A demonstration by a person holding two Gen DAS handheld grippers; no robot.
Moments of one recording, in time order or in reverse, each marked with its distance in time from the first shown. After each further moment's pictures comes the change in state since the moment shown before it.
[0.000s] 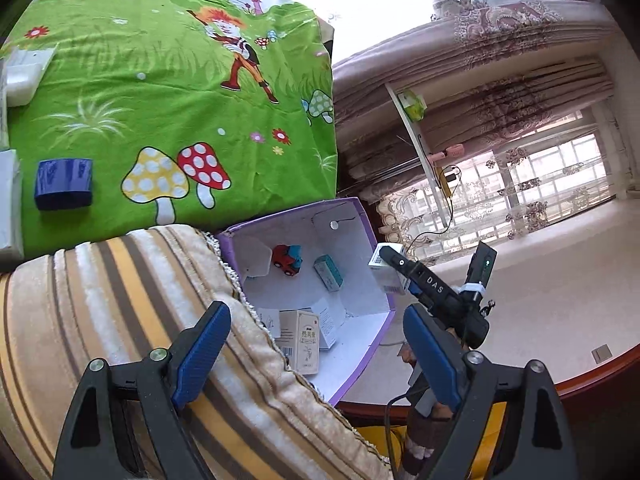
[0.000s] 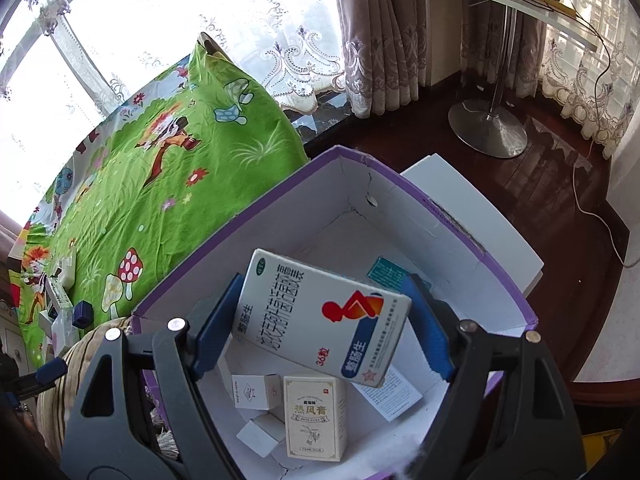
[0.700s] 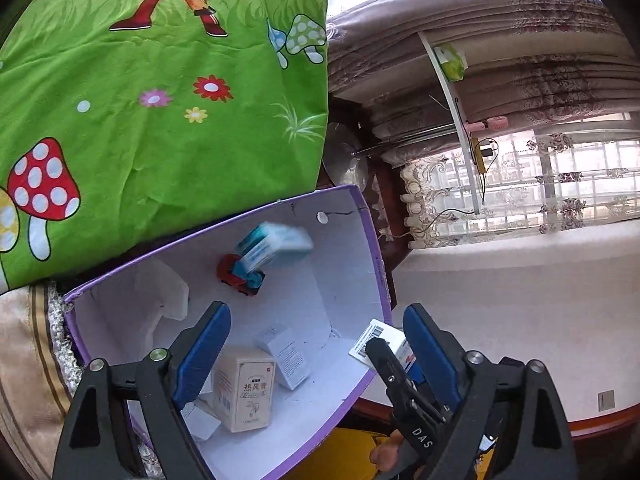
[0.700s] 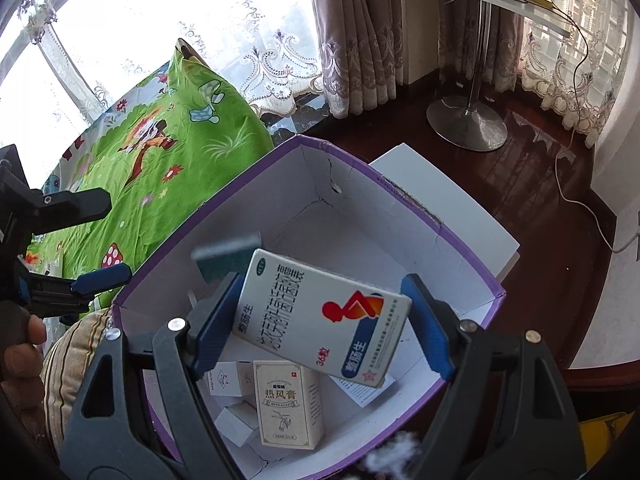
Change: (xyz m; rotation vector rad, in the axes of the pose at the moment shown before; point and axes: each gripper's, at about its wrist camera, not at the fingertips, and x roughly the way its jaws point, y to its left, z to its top) left arm 0.160 -0.059 0.057 -0.066 0.198 0.102; right arm -0.011 -0.035 -0.029 0.059 -0.010 -0.062
